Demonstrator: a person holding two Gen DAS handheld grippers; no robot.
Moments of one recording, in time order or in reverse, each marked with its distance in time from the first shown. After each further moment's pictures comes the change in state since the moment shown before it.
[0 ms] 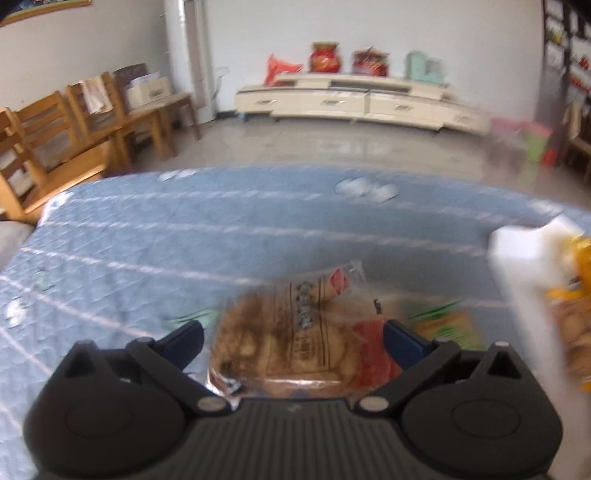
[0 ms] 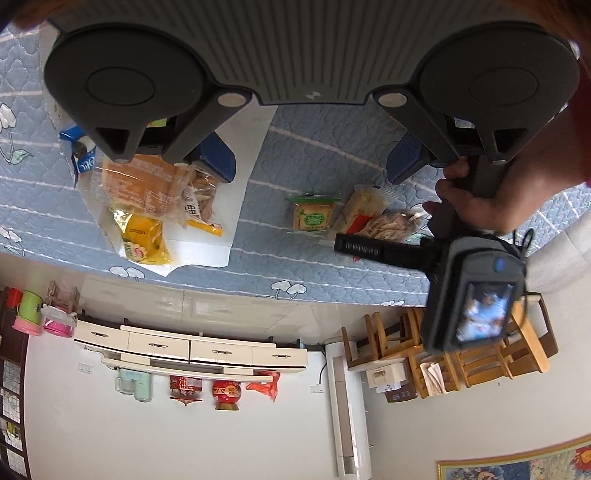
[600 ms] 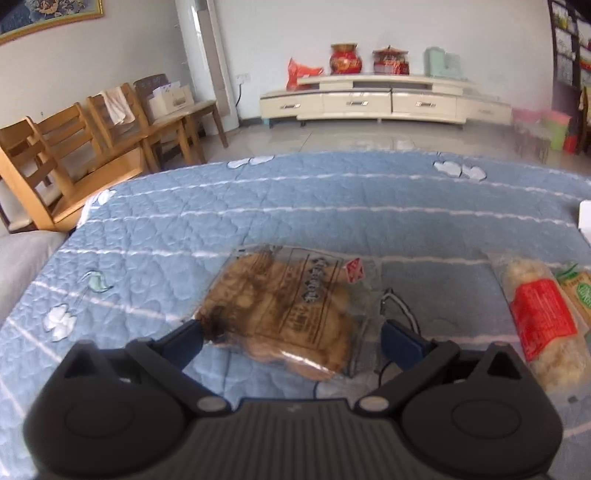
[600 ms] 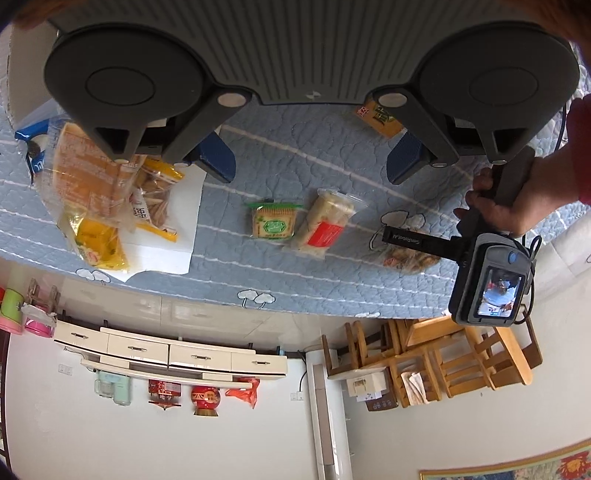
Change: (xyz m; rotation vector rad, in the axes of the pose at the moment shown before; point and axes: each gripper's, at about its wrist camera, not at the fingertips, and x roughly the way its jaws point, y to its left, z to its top) left arm 0.015 0.084 -0.017 0.044 -0.040 0.046; right arm 0.029 0.023 -0.003 -0.029 0.033 0.050
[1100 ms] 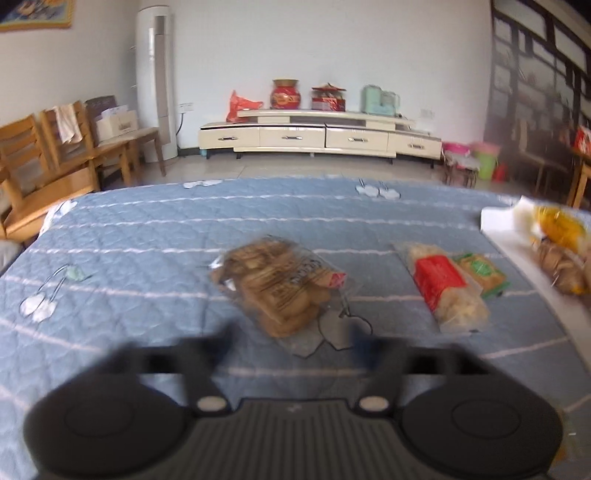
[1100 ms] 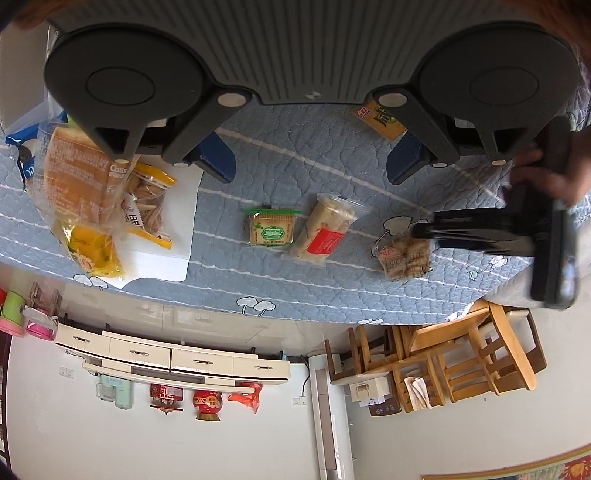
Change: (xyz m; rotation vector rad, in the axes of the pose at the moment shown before) left arm -0.066 0.026 -0.038 -0.011 -0.115 -0.244; right arm 0.005 0.003 -0.005 0.004 0.007 -0.007
